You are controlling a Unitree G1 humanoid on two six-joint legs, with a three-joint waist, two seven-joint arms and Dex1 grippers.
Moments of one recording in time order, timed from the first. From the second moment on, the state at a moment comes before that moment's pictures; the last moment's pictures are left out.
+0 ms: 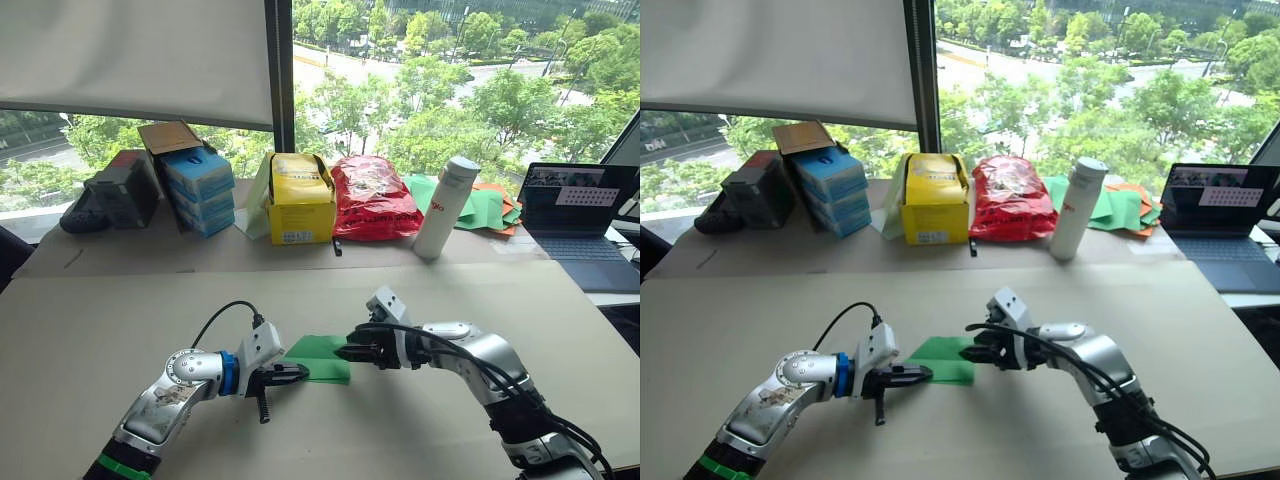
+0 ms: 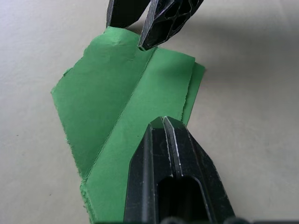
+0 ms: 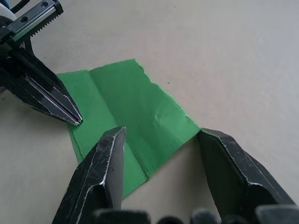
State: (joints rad) left arm -0.19 0.59 -0.22 -0.19 -0.25 0.41 -1.00; right arm -0.48 -0.43 0.24 -0.08 0.38 0.89 0.82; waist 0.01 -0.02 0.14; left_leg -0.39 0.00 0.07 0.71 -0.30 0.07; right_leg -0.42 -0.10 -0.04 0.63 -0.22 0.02
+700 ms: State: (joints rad) left arm -0.19 0.59 -0.23 -0.20 -0.24 0.41 -1.00; right arm -0.44 -0.41 0.22 -0.07 0.38 0.84 0.82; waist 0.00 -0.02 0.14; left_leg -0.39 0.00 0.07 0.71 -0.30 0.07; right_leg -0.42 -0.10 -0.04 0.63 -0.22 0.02
